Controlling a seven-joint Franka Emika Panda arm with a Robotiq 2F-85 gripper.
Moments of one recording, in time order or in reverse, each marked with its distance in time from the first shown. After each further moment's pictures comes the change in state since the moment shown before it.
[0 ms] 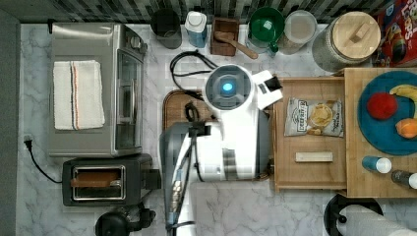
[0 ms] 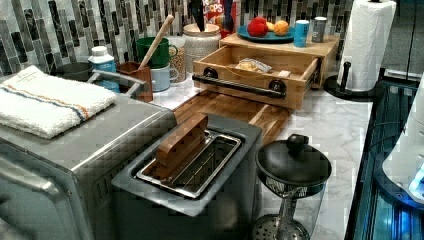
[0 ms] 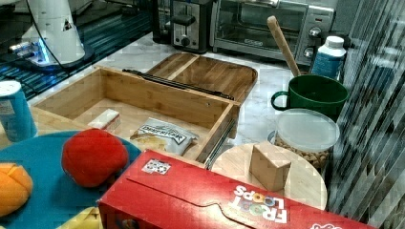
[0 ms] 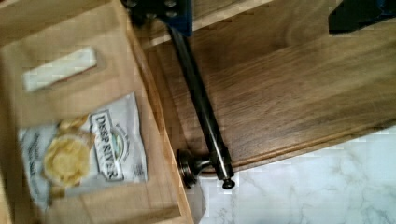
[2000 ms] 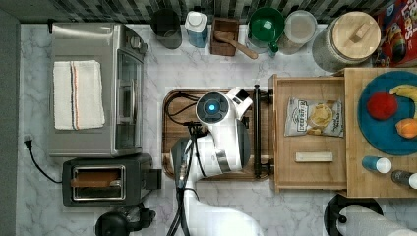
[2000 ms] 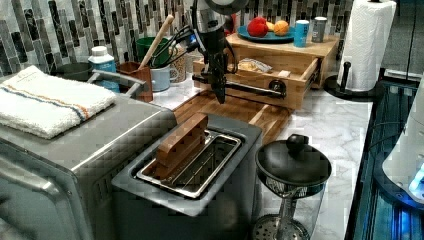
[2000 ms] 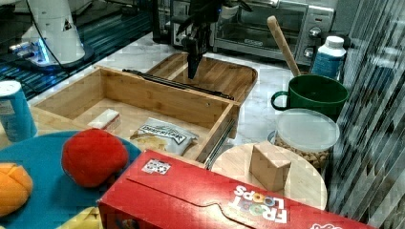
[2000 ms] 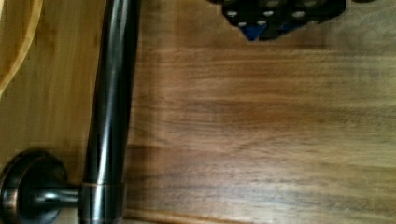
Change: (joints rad) arm 0.000 0.218 0.002 -0.264 -0.085 0.431 -0.226
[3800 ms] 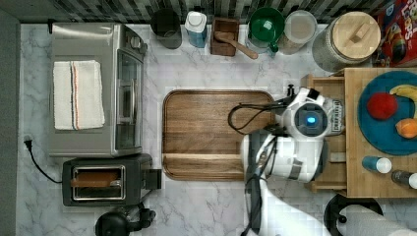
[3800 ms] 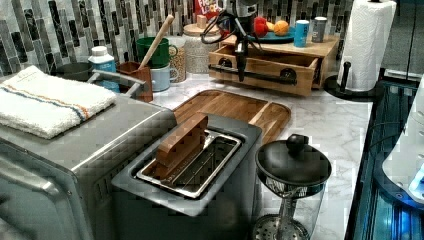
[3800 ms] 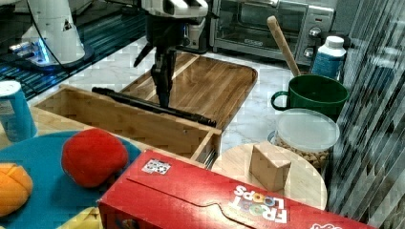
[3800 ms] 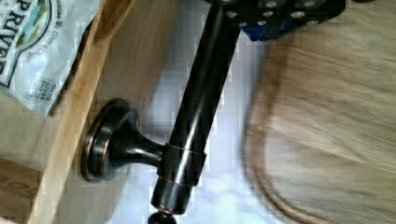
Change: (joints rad) arm -0.314 0.038 -0.063 0.041 0.080 0.155 -0.667
